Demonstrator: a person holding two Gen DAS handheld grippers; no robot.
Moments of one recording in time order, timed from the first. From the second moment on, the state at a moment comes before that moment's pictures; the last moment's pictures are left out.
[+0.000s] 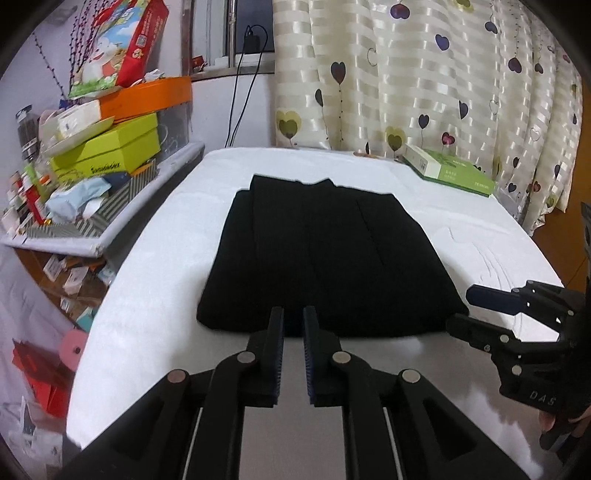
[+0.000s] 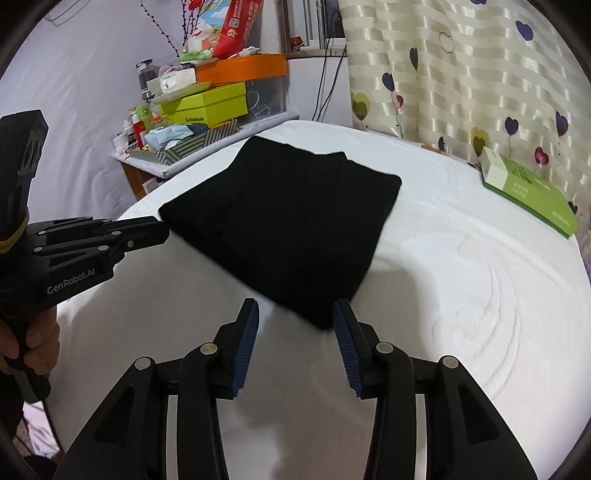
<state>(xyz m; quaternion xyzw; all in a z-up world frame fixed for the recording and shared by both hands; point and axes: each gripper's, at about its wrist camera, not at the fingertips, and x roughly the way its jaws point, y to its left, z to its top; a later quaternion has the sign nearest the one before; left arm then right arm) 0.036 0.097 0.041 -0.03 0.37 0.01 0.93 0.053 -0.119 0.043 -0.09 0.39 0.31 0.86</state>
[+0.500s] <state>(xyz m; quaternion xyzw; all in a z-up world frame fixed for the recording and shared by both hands) 0.006 0.069 0.020 -0.03 0.39 0.05 0.92 0.044 -0.119 0.022 -0.10 0.41 0.31 0.85</state>
